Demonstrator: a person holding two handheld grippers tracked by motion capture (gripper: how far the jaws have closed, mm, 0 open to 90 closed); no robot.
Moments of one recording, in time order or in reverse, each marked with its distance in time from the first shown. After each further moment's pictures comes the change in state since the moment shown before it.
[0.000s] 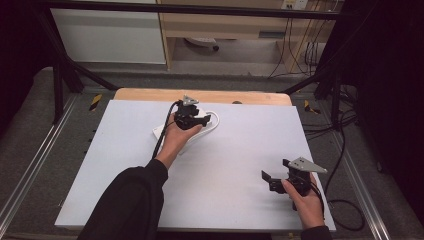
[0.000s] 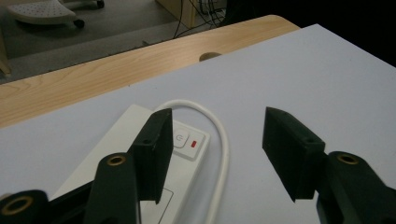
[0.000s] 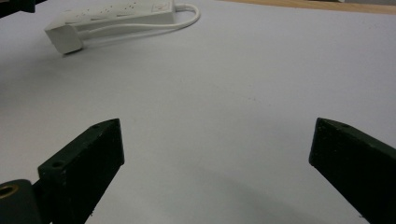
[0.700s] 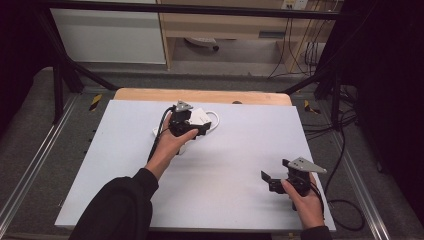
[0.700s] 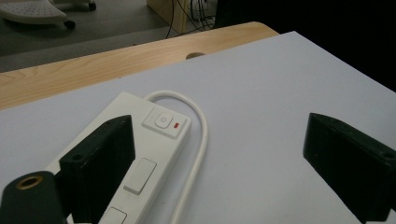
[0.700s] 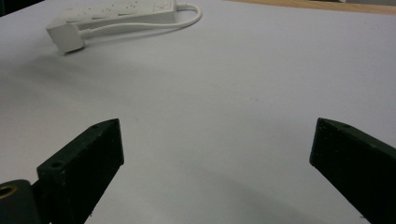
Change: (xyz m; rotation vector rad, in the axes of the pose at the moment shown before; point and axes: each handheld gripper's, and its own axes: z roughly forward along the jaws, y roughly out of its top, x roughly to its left) left arm -0.008 -0.013 -0.032 -0.030 -0.043 -0.028; right arm 0.001 0.000 0.000 0.002 0.002 -0.005
